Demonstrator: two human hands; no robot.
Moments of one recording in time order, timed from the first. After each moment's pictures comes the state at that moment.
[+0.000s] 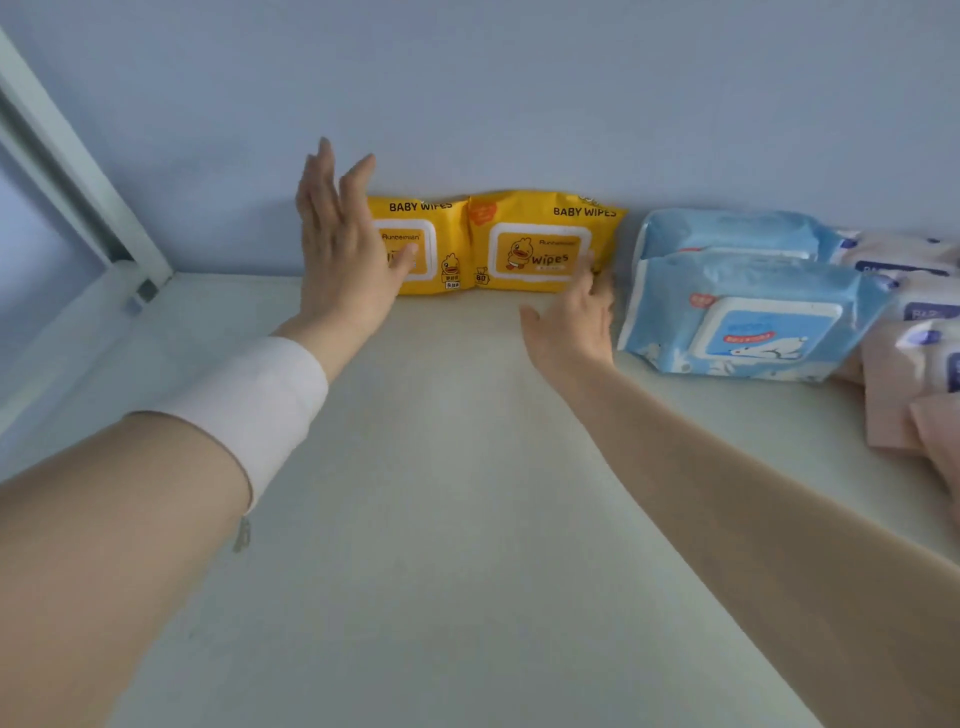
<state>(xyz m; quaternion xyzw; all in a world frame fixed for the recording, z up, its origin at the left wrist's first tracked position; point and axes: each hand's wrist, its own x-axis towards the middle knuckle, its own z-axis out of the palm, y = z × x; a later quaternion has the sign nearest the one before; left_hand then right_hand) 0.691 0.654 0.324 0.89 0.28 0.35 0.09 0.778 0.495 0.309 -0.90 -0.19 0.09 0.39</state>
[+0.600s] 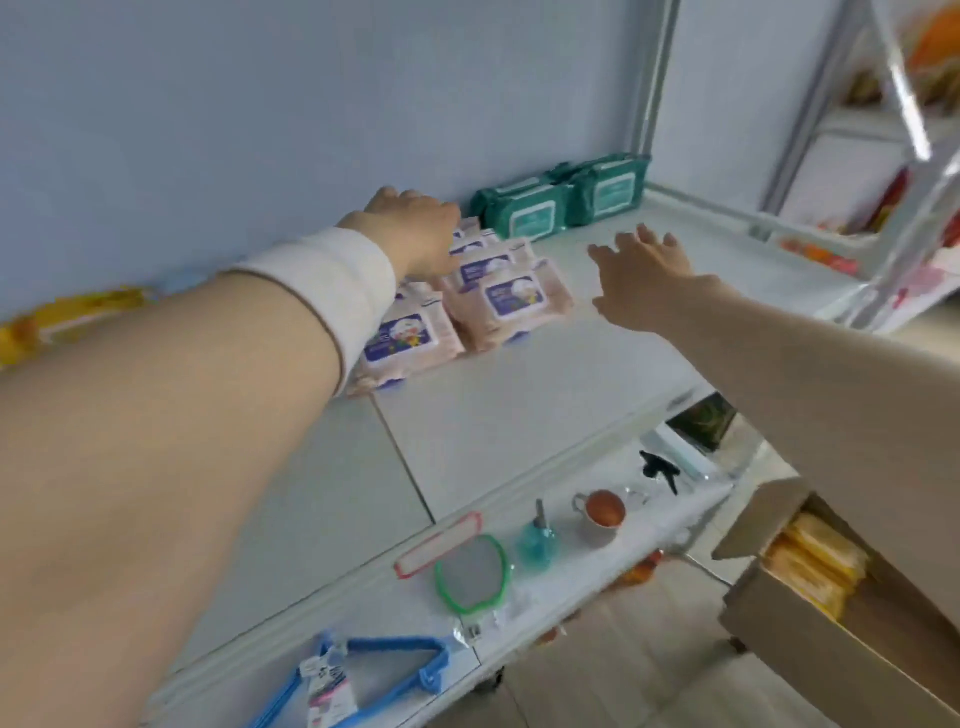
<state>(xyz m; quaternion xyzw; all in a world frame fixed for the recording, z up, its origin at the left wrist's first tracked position) 0.793 0.111 0.470 0.98 -0.06 0.03 -0.18 0.791 -0.106 0.418 -0.99 -0.10 -0.05 -0.07</state>
